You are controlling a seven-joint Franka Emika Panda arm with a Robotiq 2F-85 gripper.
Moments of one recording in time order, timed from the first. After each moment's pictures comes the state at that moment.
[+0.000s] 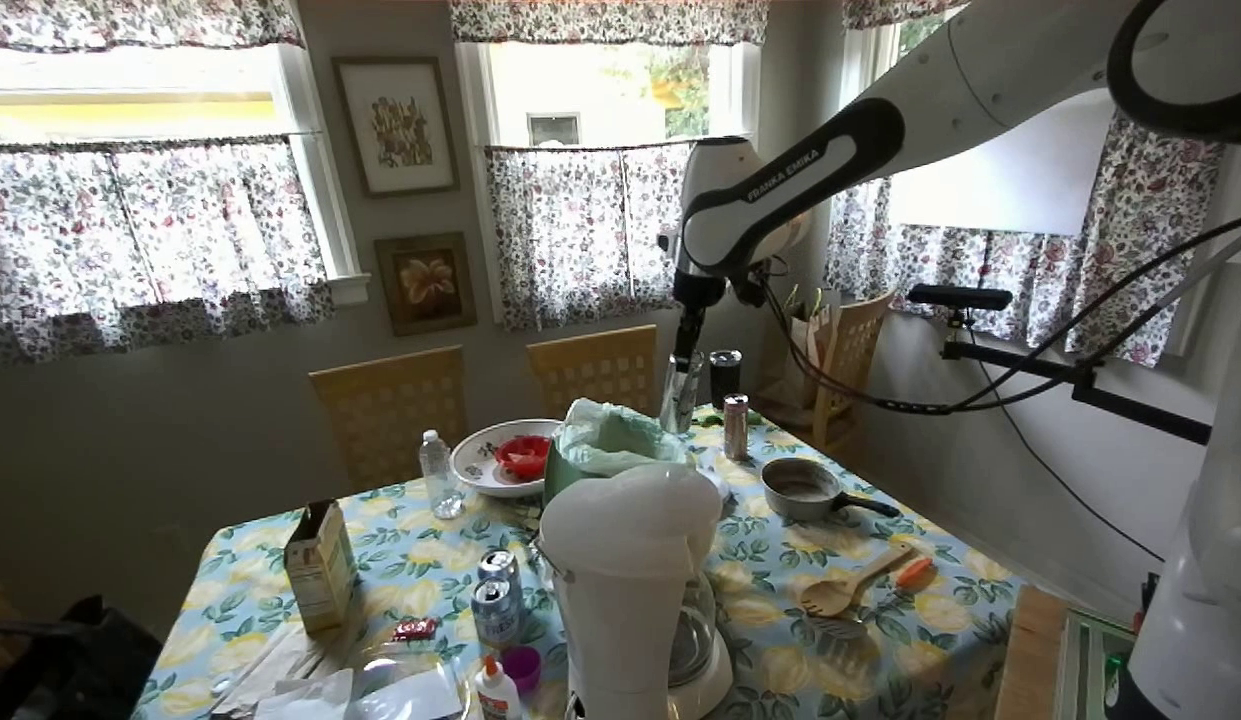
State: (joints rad) arm -0.13 0.07 -0.06 -2.01 -0.12 2.38 -0.54
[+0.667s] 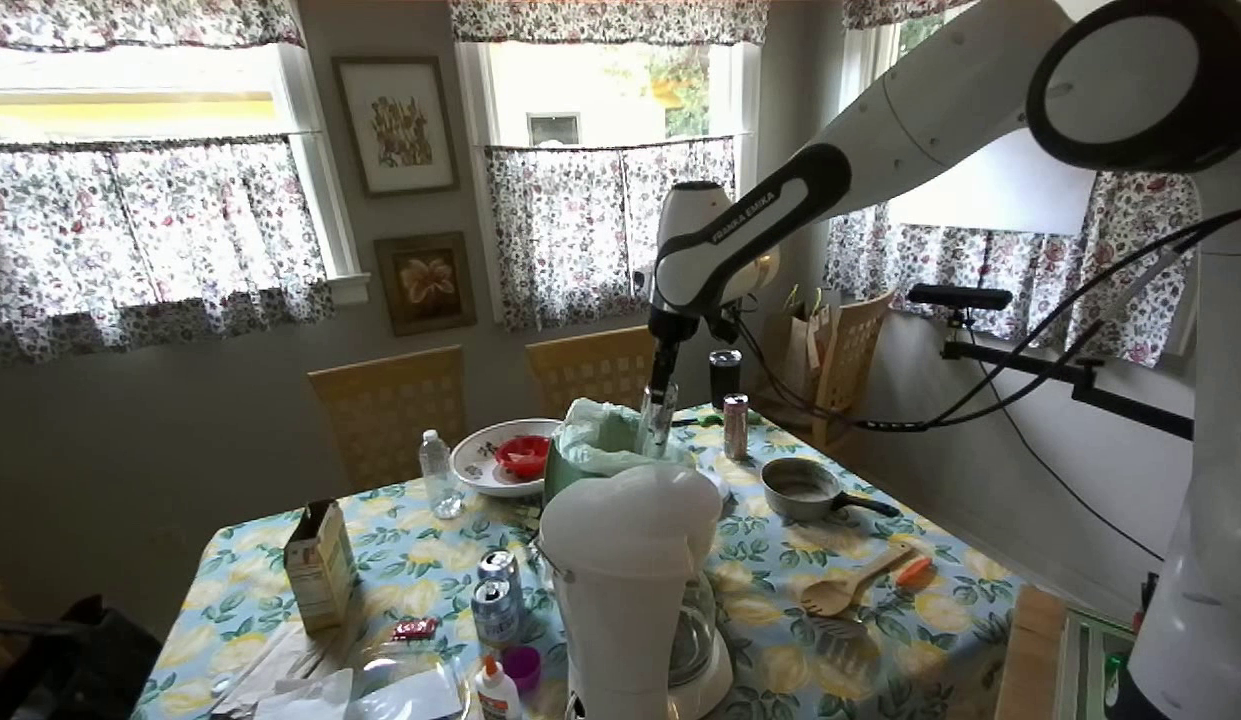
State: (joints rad) arm -0.12 0.21 -0.05 -1.97 -0.07 2.47 -0.59
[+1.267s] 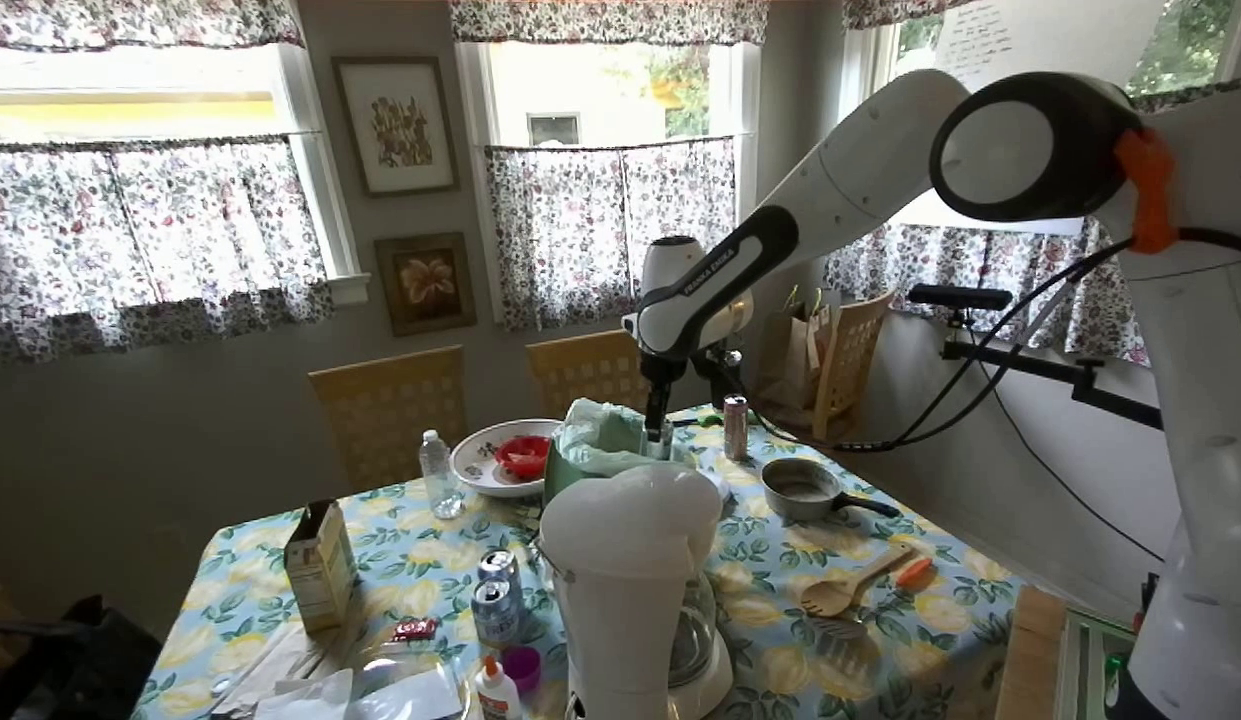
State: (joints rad) arm -0.14 0.42 -0.03 -1.85 -0.07 2.47 -0.60
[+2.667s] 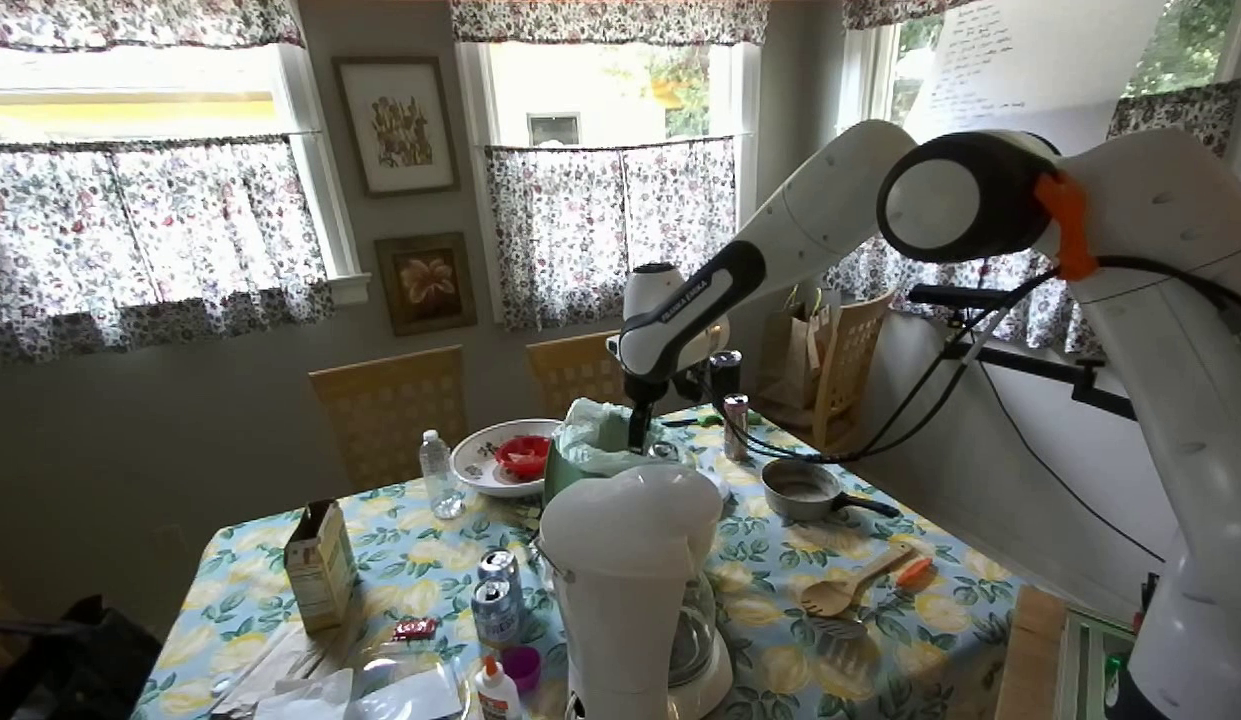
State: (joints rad) arm -0.16 0.58 0.00 -1.70 -0.07 2.47 -0.60
